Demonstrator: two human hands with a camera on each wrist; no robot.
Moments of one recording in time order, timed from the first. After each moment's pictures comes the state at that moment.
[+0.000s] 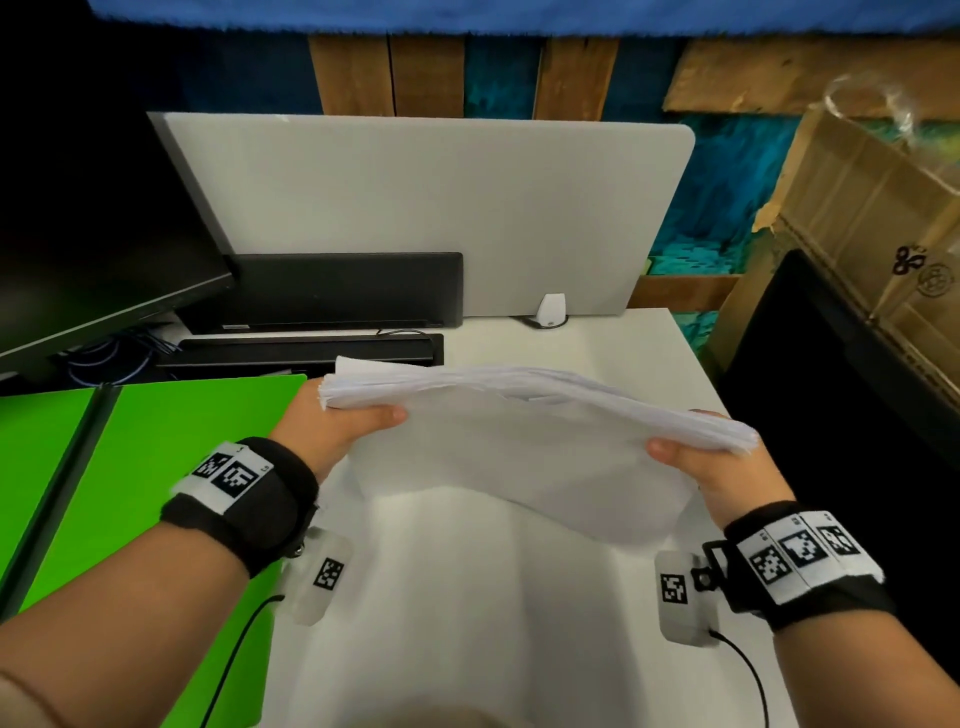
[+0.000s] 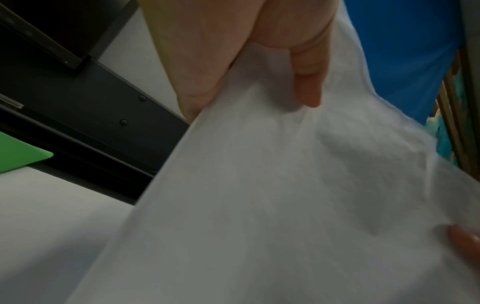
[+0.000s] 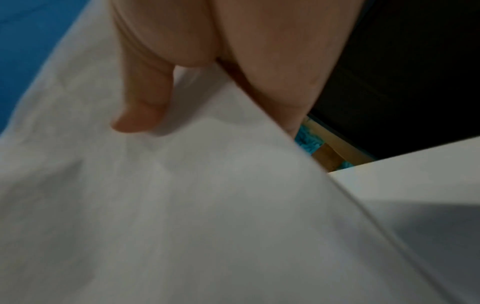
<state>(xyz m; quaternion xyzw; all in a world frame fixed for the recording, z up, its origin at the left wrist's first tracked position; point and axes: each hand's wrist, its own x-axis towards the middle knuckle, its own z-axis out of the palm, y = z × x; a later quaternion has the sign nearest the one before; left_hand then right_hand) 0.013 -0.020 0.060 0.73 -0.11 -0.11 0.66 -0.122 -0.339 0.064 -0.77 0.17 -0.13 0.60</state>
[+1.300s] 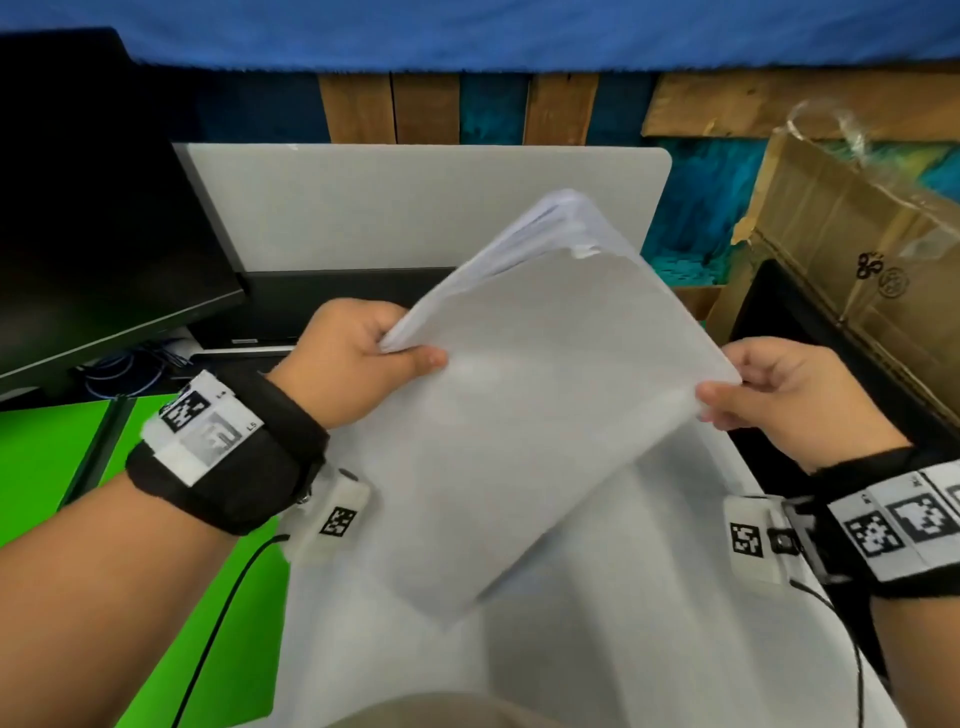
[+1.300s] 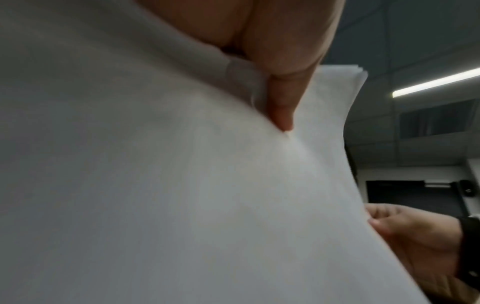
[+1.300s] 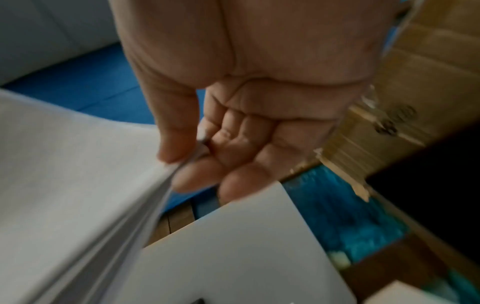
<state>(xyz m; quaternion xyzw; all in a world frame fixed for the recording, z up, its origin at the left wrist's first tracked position) -0.011 -0.041 0.159 0.85 -0.26 0.00 0.46 -0.135 -0.352 0.145 -0.83 0.08 -0.14 0.54</state>
